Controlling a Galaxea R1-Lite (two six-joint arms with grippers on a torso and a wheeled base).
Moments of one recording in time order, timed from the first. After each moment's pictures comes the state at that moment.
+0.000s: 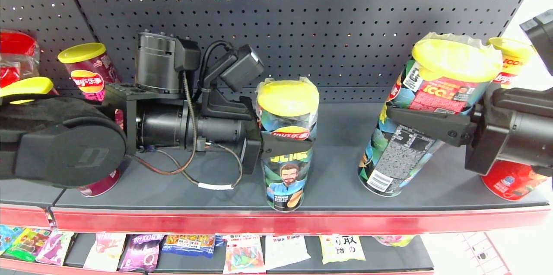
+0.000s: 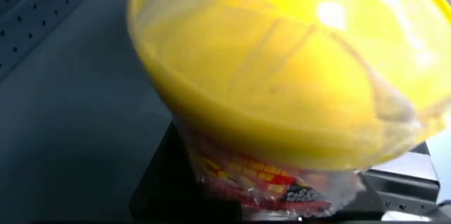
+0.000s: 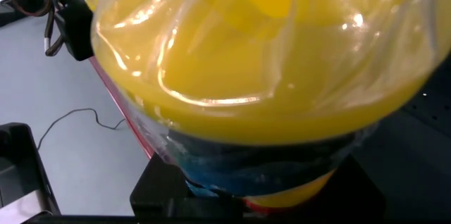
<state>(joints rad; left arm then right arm) -0.60 1.74 -1.11 -0.31 -0.75 0.22 0.50 1.28 -0.78 -0.41 0.37 -0.11</state>
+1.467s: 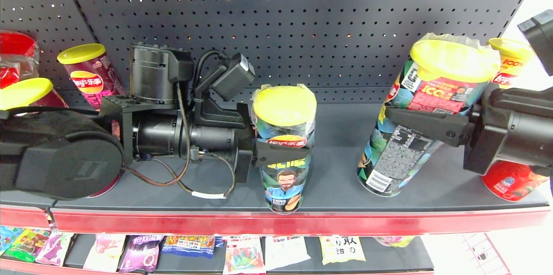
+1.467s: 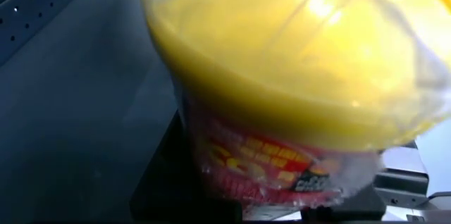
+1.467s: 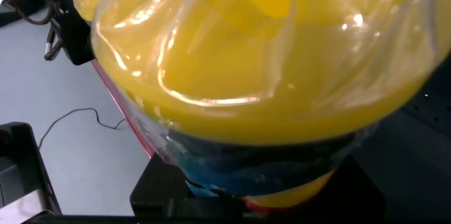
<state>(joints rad) -0.58 1.74 -1.04 -0.39 -0.82 0.22 0.50 1.28 -0.78 -0.41 0.37 -0.11</state>
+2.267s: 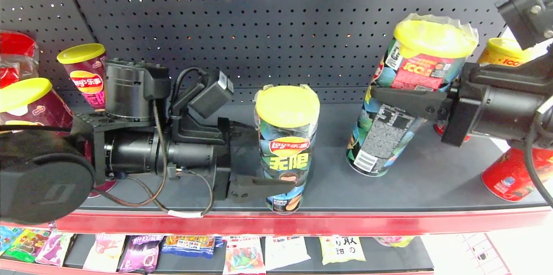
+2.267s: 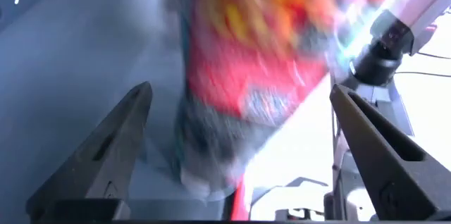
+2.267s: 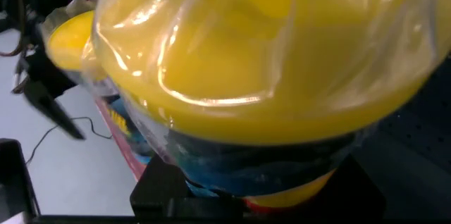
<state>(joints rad) -0.54 1.65 -0.88 -0.42 -0.81 0.22 0.50 1.37 -0.90 -0.41 0.37 -0.11</state>
